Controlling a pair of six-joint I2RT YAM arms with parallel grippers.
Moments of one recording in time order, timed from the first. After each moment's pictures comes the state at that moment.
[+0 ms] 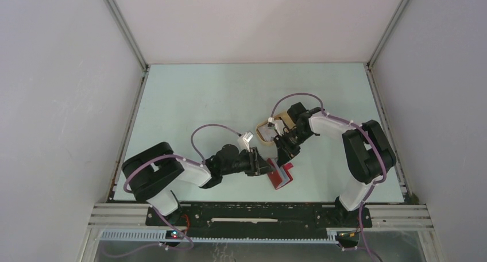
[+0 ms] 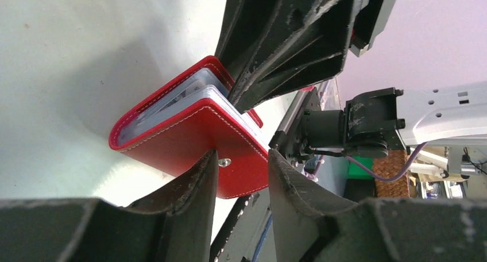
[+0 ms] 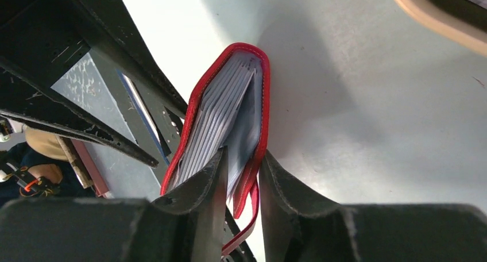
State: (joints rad) left arm -0.95 1.59 0.40 0.88 0.27 -1.02; right arm 0.45 1.74 1.04 -0.79 -0.78 -0.32
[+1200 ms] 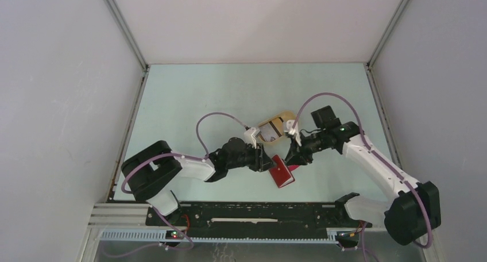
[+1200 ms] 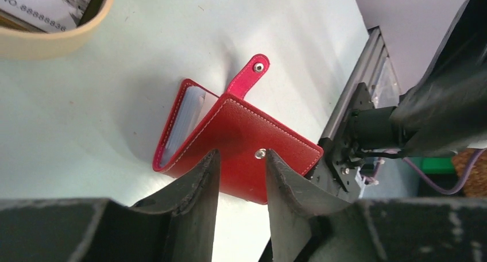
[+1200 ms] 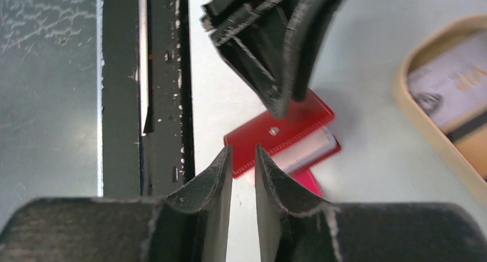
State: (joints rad) left arm -0.94 1.60 0.51 0.71 0.24 -0.76; right arm 0.37 1.14 0.89 -0.84 -0.93 -0.74
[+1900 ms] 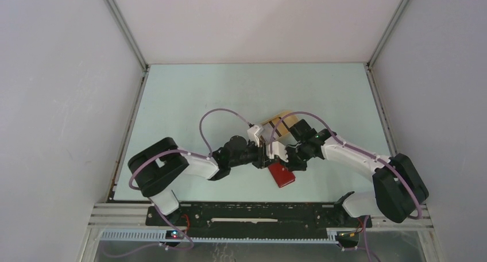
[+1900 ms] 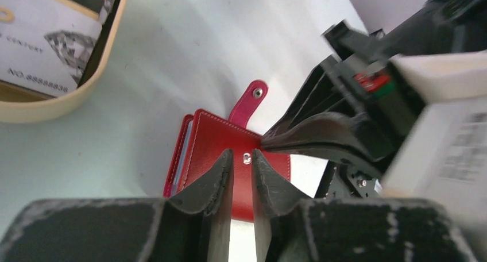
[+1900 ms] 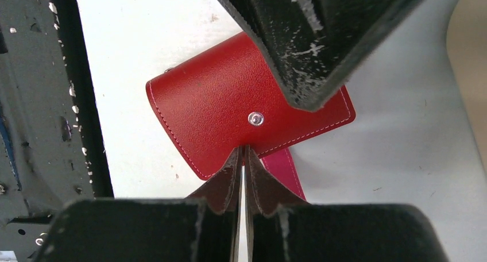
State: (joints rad) left arm -0.93 1.64 0.56 0.78 0.23 -0.63; right arm 0.61 1.36 0.76 -0.67 -0.47 -0.89
